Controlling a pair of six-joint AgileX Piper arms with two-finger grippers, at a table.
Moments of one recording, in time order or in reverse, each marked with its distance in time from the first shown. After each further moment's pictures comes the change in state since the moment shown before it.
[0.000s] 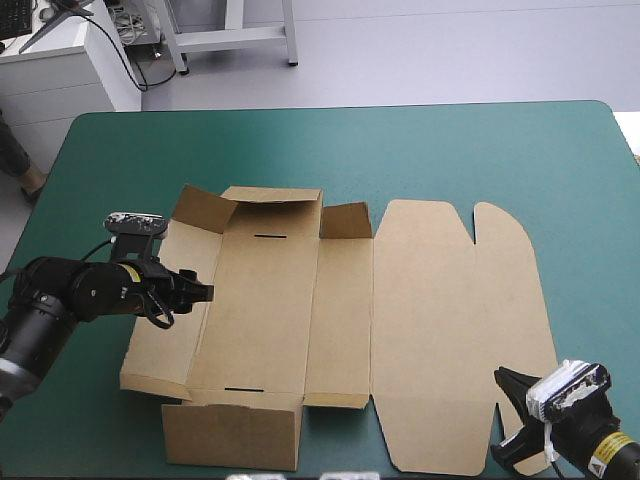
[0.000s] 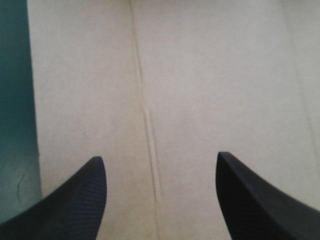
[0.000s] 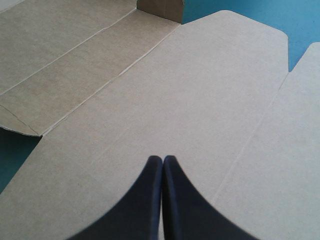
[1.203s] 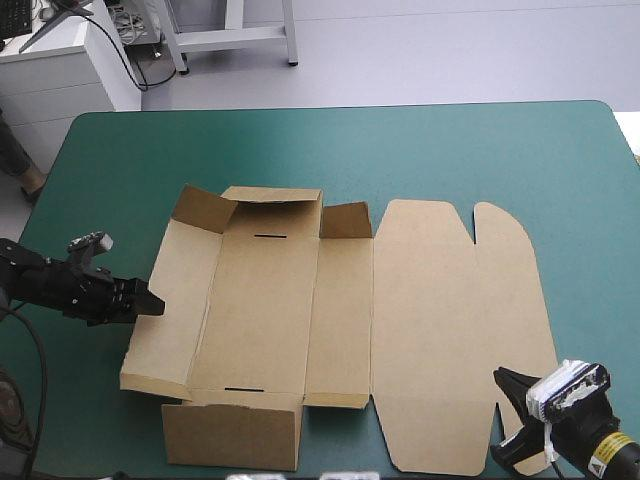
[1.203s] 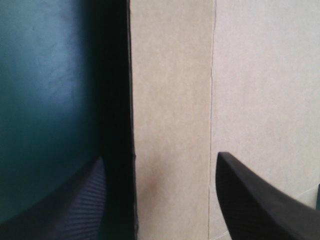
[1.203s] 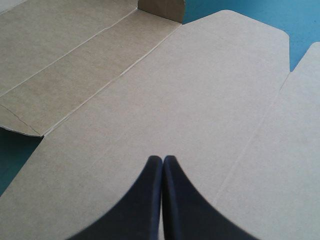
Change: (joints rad) left arm 0.689 0.419 -0.001 -0.540 0.269 0.805; right arm 0.000 0.000 0.000 0.005 0.000 0.000
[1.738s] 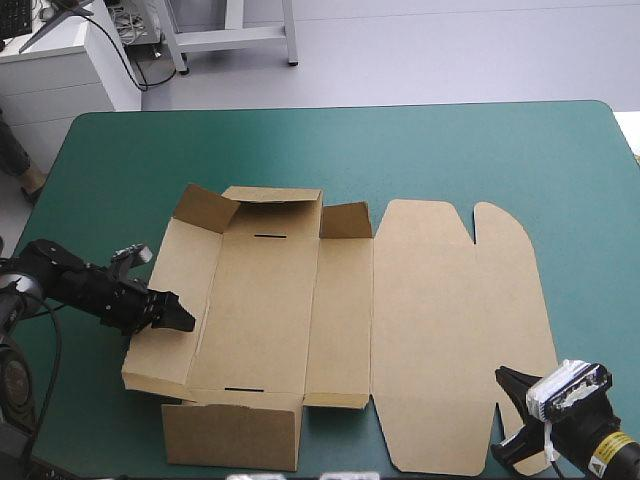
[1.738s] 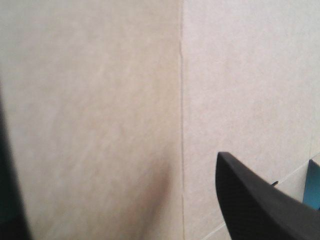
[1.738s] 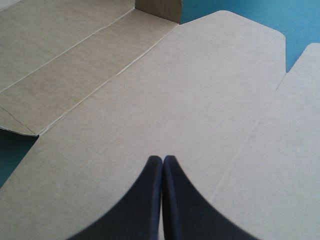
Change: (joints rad) left arm -0.136 0.085 0.052 -0.027 -0.010 0.016; right arm 0.000 0.000 0.000 -0.015 0.000 0.000
